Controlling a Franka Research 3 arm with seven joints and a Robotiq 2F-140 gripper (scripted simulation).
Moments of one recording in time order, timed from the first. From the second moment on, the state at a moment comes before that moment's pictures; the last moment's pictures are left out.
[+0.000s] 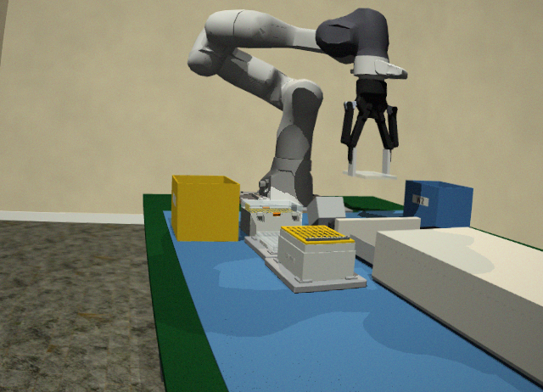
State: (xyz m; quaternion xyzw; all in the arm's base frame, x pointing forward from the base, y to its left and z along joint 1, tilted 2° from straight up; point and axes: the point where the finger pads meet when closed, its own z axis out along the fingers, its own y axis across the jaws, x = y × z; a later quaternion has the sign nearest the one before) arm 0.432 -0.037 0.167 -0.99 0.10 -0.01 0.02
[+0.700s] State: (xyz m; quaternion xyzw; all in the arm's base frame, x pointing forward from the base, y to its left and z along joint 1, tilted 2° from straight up) arm 0.446 -0.086 0.167 -0.99 0.10 -0.02 0.02
